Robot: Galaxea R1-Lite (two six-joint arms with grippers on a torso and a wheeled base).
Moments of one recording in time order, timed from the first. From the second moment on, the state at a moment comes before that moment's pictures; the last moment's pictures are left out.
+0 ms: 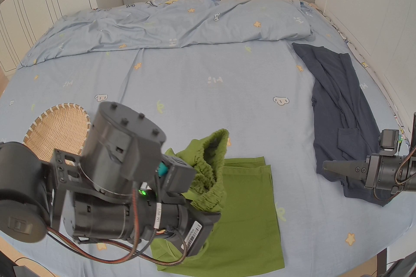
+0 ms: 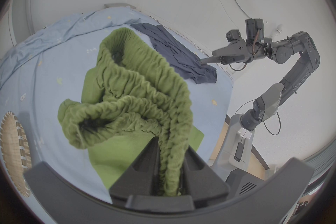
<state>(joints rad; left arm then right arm) -0.92 1.57 -0.95 0.07 -0.01 -0.12 0.25 1.30 -0.48 -0.39 0.51 0.38</state>
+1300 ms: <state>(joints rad) -0.82 1.76 -0.92 -0.32 -0.11 -0.52 0.31 1.30 -0.47 -0.37 0.51 0.38</state>
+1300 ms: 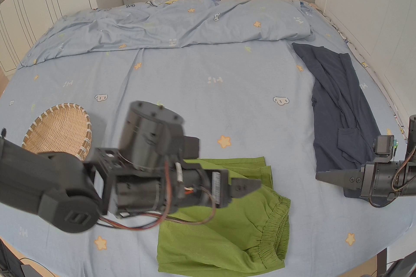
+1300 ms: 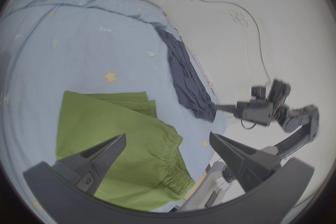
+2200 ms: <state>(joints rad) -0.28 1.87 -0.62 -0.41 -0.66 -0.25 0.74 1.73 -0.68 -0.20 0.55 0.36</state>
